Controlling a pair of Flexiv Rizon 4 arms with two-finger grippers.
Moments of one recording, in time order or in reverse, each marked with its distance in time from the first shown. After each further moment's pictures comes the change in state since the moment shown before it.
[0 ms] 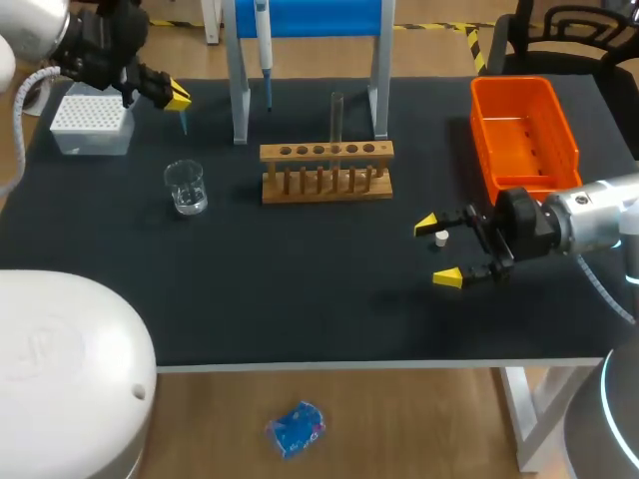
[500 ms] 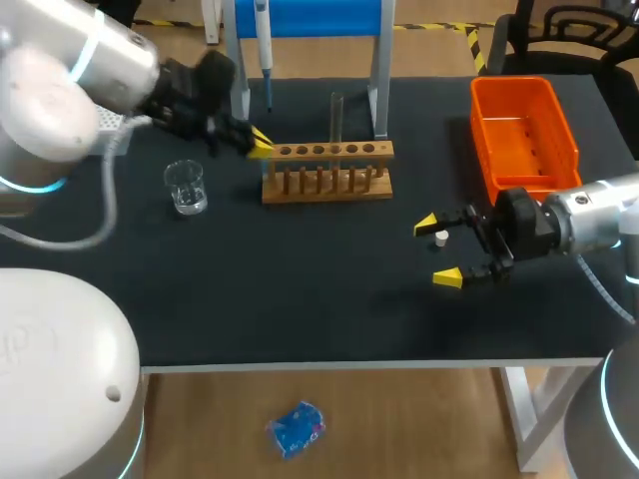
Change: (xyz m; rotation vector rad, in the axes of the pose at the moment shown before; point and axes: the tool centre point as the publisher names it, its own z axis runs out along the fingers) left arm 0.099 -0.059 0.100 0.056 0.088 -0.050; right arm 0.000 0.000 0.000 0.000 0.000 0.000
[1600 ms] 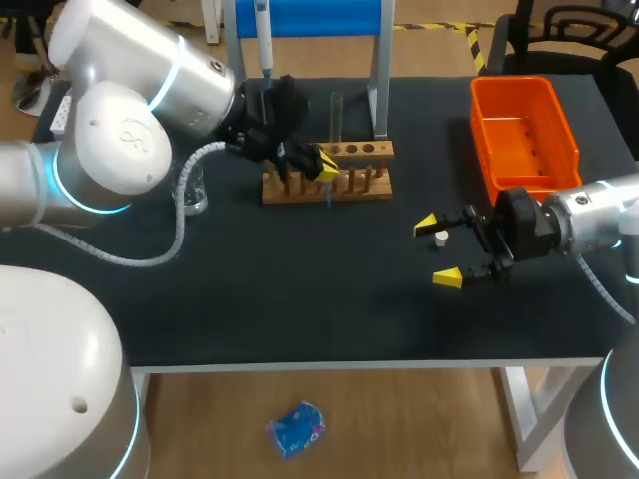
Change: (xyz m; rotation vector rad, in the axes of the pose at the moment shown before) left arm 0.044 -0.039 0.074 0.026 0.067 0.039; right arm 0.000 0.000 0.000 0.000 0.000 0.000
